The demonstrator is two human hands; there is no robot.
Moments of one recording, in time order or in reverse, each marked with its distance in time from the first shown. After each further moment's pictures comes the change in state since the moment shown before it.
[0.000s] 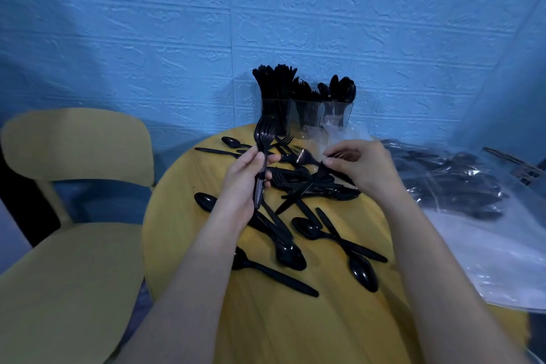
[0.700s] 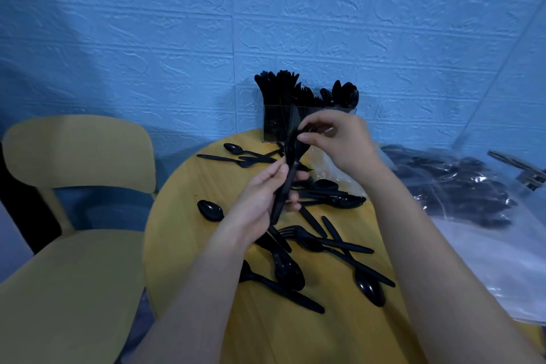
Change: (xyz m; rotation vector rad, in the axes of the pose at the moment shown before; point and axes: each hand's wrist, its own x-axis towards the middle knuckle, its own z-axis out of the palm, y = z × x) left_hand -0.013 0.000 0.011 0.025 -0.293 -0.076; right_hand 0.032 -0.039 0.016 0.069 -0.005 -0.409
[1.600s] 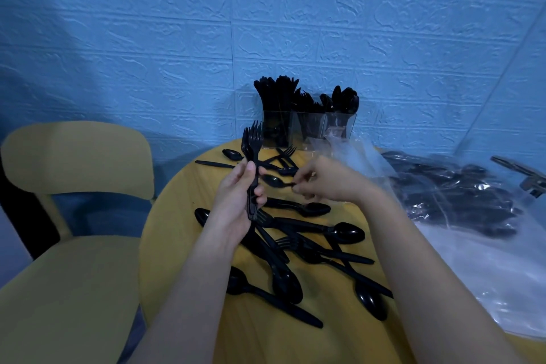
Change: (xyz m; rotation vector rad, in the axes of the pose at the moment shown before) left_hand 0.010 0.008 -0.020 -0.177 0.275 0.109; right_hand -0.004 0.028 0.017 -0.250 -0.607 0.264
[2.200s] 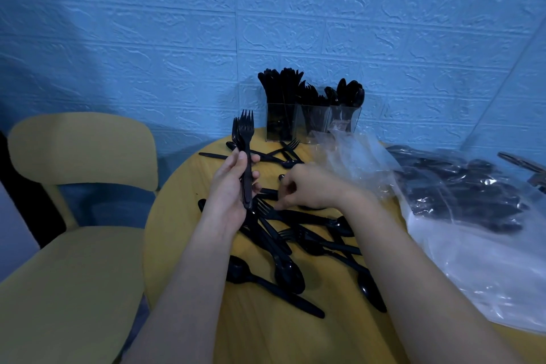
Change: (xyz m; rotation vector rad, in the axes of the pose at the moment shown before) left_hand 0.005 0.003 -0.009 0.039 0.099 0.040; right_hand 0.004 -0.021 0.025 -0.249 -0.113 -0.084
